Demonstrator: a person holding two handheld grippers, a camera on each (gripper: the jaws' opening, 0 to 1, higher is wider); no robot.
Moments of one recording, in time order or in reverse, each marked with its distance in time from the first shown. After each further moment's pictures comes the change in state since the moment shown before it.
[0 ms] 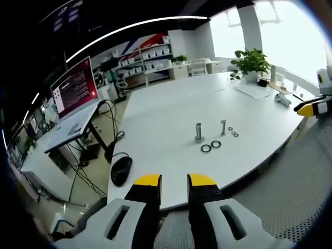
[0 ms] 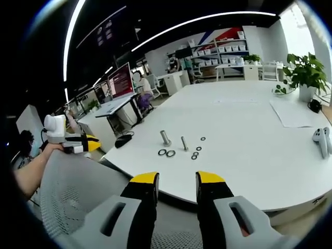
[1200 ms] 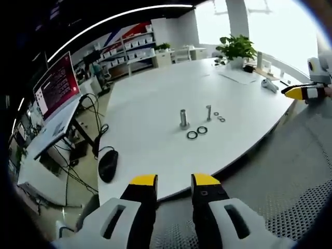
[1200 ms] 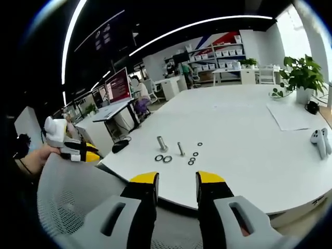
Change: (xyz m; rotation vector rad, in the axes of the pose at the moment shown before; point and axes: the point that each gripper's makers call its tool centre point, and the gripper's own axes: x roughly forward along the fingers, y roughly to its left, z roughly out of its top) left arm 0.005 -0.023 -0.016 0.078 0.130 -0.157; right arm 0.002 -0.006 0.008 0.005 -0.041 -0.022
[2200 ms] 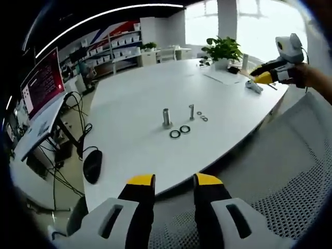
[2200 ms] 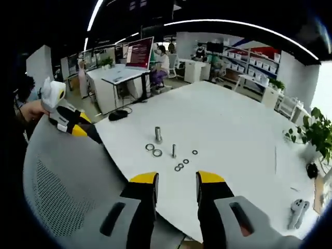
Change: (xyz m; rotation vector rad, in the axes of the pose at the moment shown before) left arm -0.002 -0.016 -0.003 -0.016 -0.016 -0.112; right arm 0.055 0.004 0.041 -0.474 0.257 0.156
